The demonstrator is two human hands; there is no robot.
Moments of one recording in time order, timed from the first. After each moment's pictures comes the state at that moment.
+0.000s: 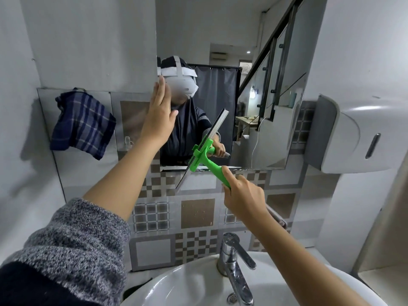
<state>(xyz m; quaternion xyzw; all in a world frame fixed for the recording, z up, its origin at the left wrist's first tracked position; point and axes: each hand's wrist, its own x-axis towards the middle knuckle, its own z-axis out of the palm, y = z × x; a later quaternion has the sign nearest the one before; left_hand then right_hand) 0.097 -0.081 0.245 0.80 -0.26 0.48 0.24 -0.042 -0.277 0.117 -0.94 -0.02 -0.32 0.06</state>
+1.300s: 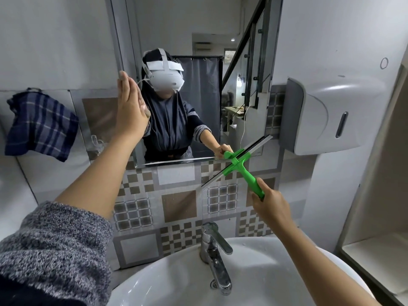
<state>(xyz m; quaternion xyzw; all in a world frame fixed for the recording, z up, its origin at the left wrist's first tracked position) 0.091 -0.103 0.245 0.78 -0.23 0.48 0.32 -0.072 -0.398 0.053 -0.92 0.14 -0.29 0.24</state>
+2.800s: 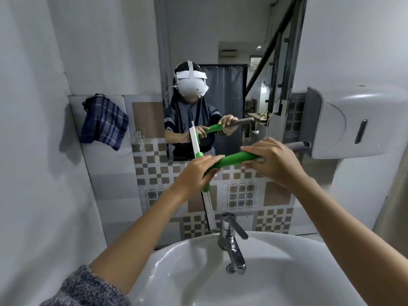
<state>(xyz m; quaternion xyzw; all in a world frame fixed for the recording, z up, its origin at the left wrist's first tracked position) -0.041 -0.132 0.140 0.78 -0.48 0.30 0.29 -0.105 -0.355 0.183 -0.88 -0.22 -0.41 0.06</state>
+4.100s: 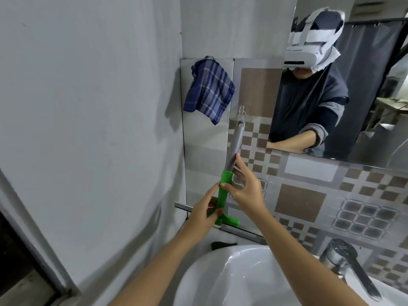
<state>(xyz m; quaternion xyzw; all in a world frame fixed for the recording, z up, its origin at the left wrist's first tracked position) -0.058 0.031 -0.005 0.84 -0.06 0.17 0.52 0.004 -0.092 0.048 -0.76 -0.25 -0.09 0.60</state>
